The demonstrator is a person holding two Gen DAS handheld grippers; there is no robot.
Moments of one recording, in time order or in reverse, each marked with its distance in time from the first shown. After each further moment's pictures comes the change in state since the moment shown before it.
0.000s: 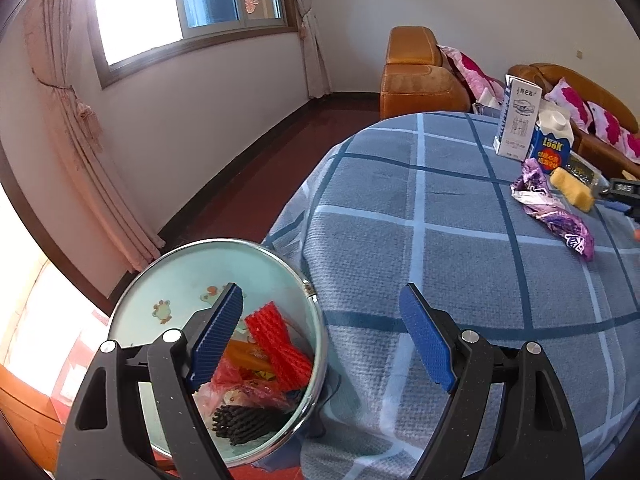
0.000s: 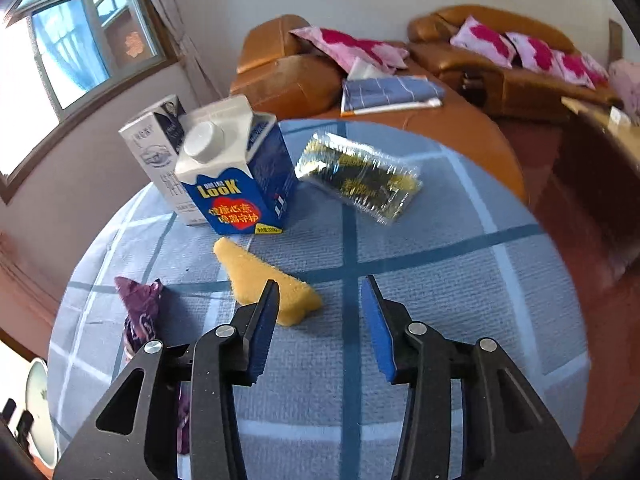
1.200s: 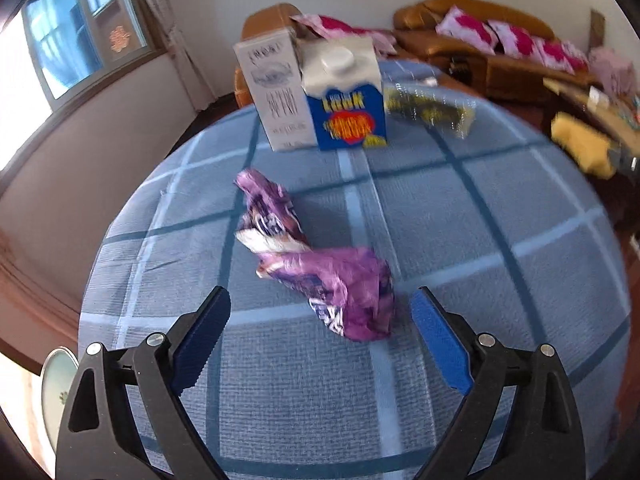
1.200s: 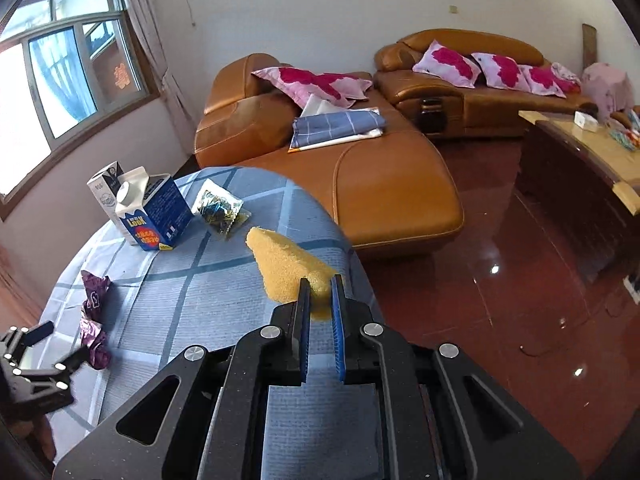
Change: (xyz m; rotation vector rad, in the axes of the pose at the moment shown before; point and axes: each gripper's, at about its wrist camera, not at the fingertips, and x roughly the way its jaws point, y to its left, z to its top) left arm 0.036 -0.260 0.035 0.360 0.072 -0.179; right arm -0.093 -0.148 -0.016 0.020 -0.139 -0.039
